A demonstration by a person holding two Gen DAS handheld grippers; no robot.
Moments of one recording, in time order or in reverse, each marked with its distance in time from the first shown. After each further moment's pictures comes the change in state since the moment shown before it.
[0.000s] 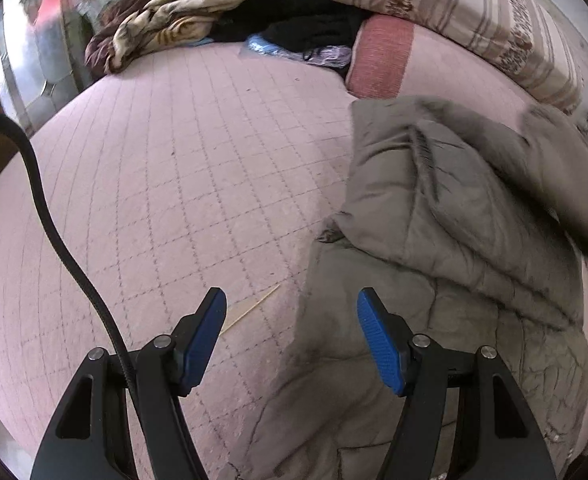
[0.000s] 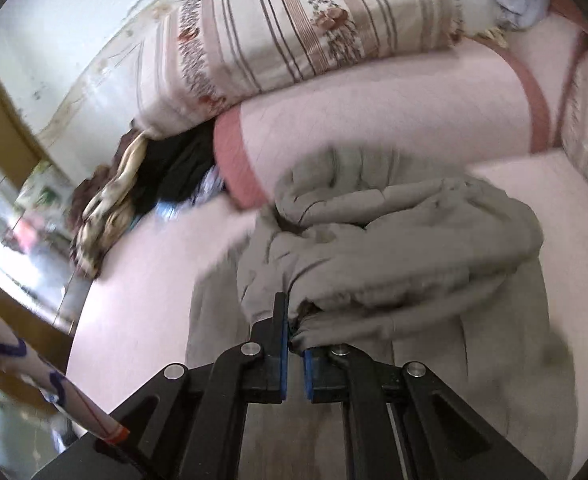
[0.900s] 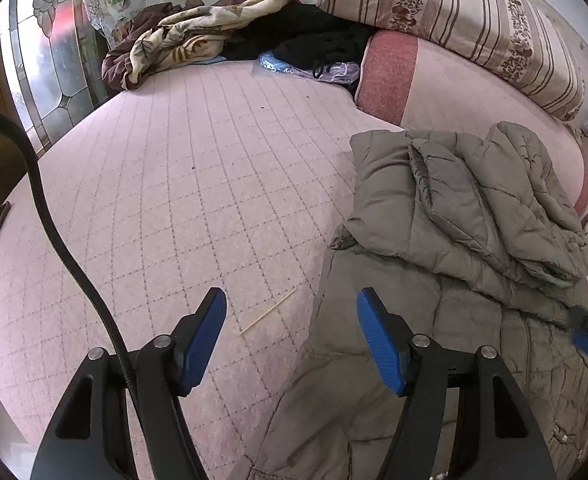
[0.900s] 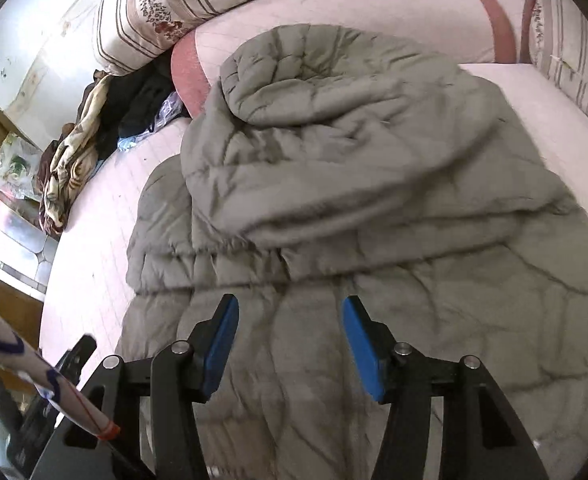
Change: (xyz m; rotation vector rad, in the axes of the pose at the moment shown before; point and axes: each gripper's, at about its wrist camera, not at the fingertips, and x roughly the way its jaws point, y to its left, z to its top) left arm -0.017 -0.001 -0.007 0.028 -0.065 0.056; right arm 0.033 -0.034 -0.067 0.061 0.124 -0.100
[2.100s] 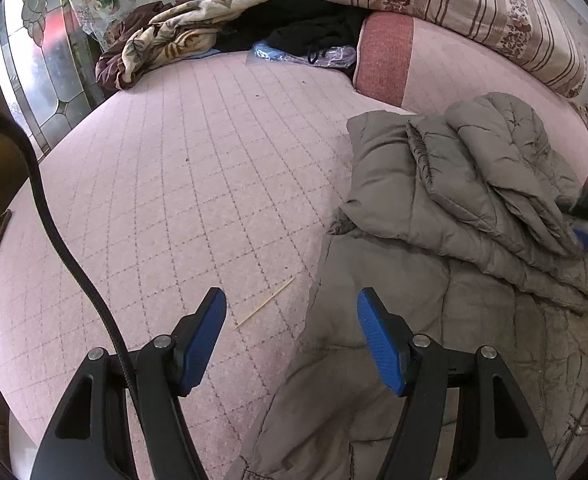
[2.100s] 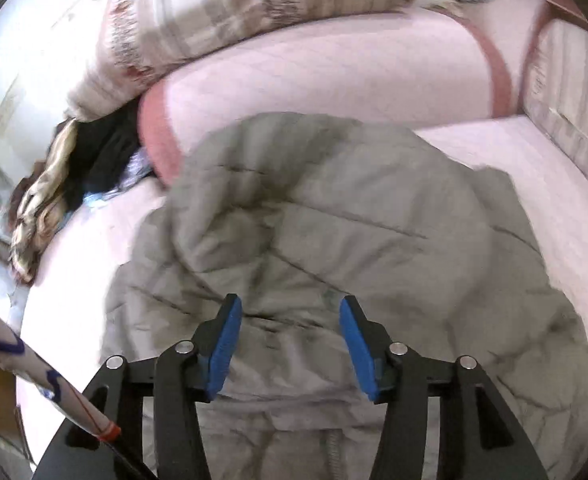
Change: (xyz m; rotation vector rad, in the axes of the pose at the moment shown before) left arm 0.013 -0.013 -0.006 0.052 0.038 0.035; right arm 0.043 0.003 0.086 -0.004 -0.090 -0.166
